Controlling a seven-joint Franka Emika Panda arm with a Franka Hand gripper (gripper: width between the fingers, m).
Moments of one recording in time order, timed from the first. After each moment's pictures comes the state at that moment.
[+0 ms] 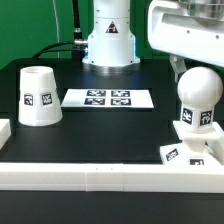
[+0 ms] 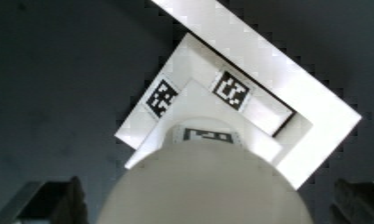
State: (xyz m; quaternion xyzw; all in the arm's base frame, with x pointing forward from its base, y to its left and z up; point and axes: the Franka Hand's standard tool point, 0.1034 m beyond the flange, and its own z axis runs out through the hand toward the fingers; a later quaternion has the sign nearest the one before) arm 0.620 0.097 0.116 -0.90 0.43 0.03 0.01
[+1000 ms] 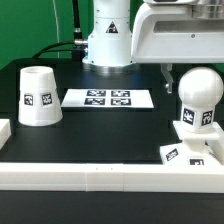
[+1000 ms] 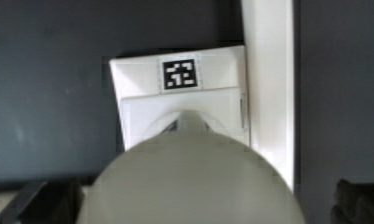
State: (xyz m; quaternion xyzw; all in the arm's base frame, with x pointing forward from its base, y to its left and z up) arm 0.621 0.094 0.116 -1.00 0.00 0.02 0.02
